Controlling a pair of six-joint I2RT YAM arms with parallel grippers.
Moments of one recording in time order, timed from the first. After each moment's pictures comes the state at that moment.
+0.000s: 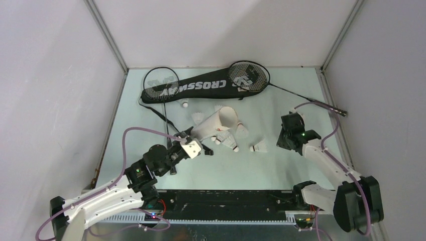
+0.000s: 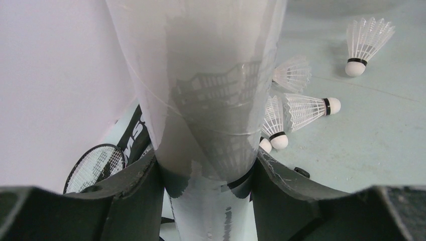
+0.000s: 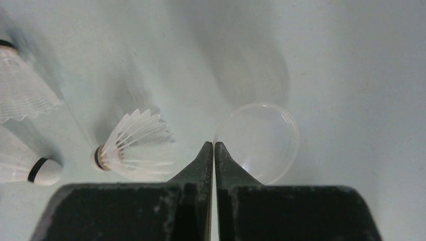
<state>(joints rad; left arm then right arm) -0.99 0.55 0.42 0.04 -0.23 0.51 0.29 1.09 0.65 -0.58 0.20 0.58</state>
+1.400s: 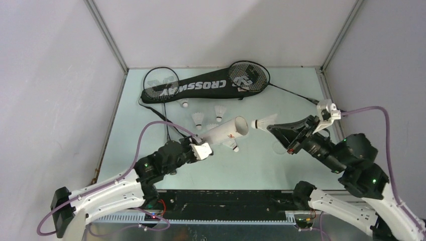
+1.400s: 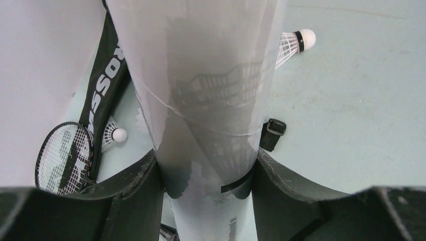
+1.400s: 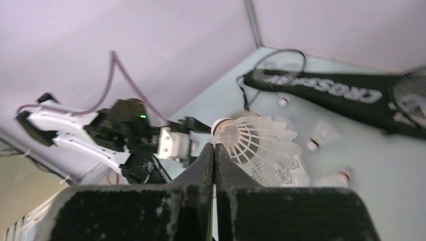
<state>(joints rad) -0.99 0.69 0.45 -0.11 -0.20 0.49 0.86 0.52 1.01 -0.43 0.03 0.41</state>
